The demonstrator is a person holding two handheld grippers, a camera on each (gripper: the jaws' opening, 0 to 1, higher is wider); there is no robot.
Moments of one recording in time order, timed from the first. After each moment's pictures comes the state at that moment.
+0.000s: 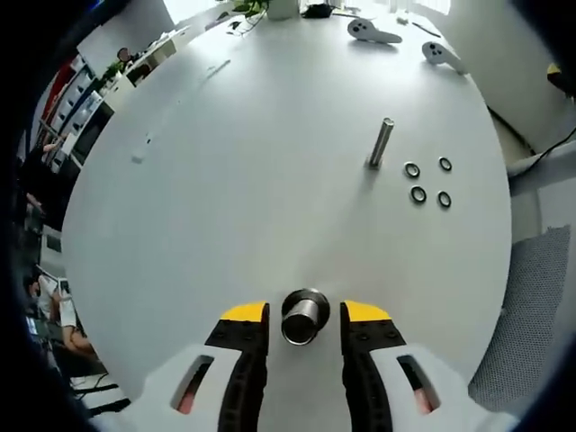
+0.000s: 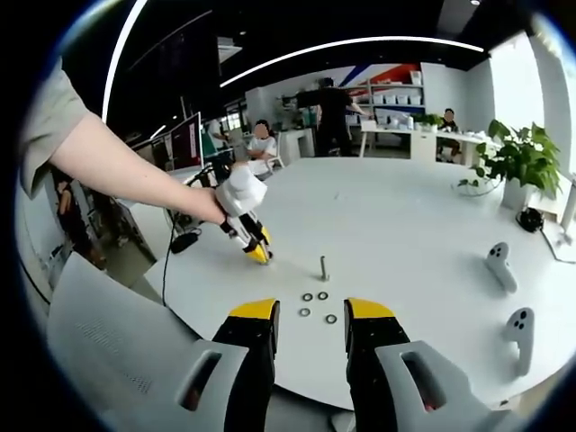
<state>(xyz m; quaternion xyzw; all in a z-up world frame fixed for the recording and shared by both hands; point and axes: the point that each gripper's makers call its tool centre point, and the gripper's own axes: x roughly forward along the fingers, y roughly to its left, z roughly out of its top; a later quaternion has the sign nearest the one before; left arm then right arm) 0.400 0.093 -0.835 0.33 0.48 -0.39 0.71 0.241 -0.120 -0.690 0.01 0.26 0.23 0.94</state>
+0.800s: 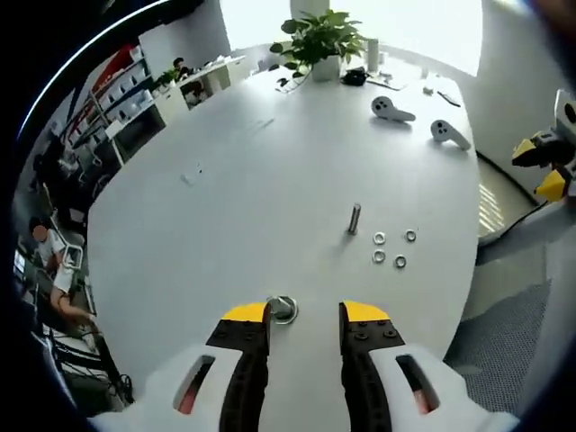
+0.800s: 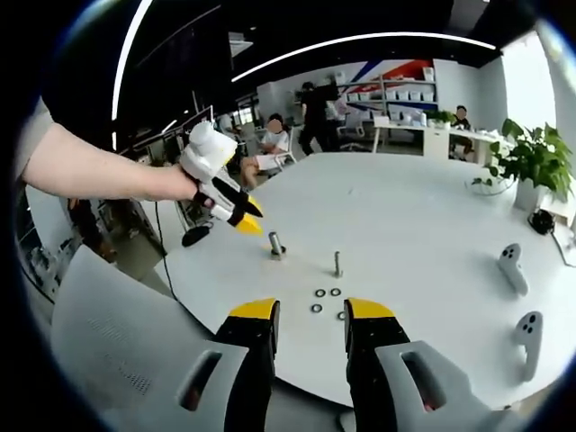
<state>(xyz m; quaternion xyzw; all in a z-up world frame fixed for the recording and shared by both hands) 0.362 0.081 -0.742 0.21 0.40 -0.35 0.82 0.236 -0.107 -0.693 0.01 0.27 0.26 0.93</state>
